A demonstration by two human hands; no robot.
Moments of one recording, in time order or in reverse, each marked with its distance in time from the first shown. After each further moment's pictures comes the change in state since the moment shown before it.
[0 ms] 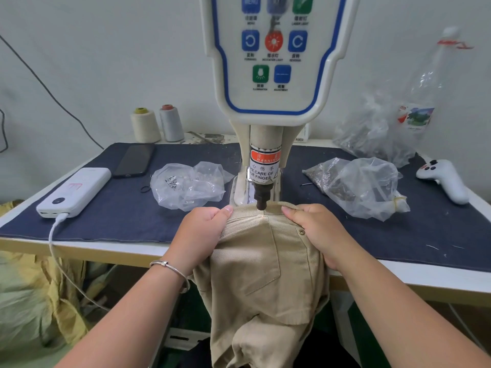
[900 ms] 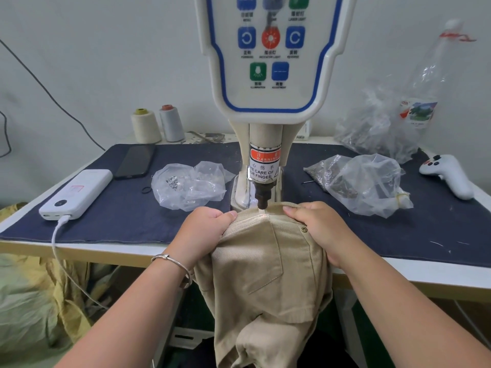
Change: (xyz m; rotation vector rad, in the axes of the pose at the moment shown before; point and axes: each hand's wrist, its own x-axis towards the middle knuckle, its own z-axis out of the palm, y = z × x) left_hand 0.008 0.002 -0.003 0.064 -0.085 -0.130; right_hand 0.002 -0.001 -0.001 0.001 0.020 0.017
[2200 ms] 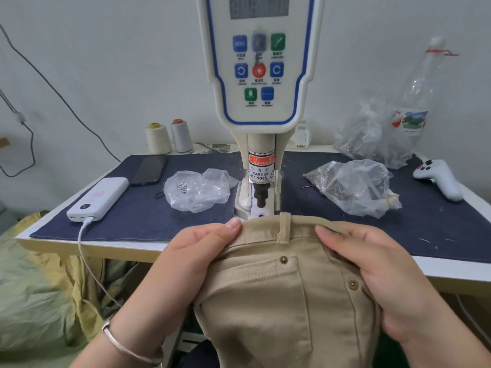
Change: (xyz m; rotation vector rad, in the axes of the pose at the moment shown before) left_hand -0.130 0.040 -0.034 -0.661 -0.256 0.100; right_hand -0.139 -0.041 -0.019 0.471 -0.178 -0.044
